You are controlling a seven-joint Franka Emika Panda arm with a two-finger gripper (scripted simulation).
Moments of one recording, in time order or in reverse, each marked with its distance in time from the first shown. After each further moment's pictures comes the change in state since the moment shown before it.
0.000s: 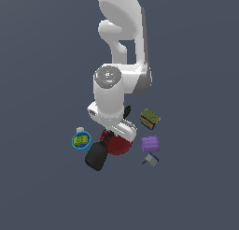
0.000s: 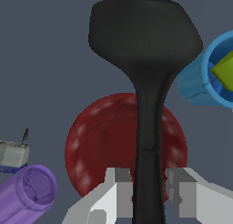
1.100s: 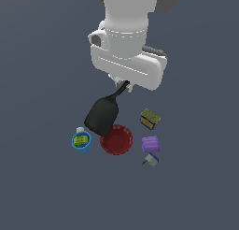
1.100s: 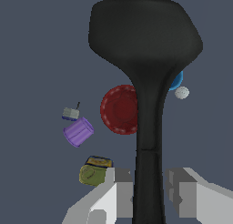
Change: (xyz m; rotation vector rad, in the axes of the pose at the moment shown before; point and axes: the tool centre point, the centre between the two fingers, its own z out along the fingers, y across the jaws) arm -0.053 -0.016 -0.222 -0.003 -0.003 -0.001
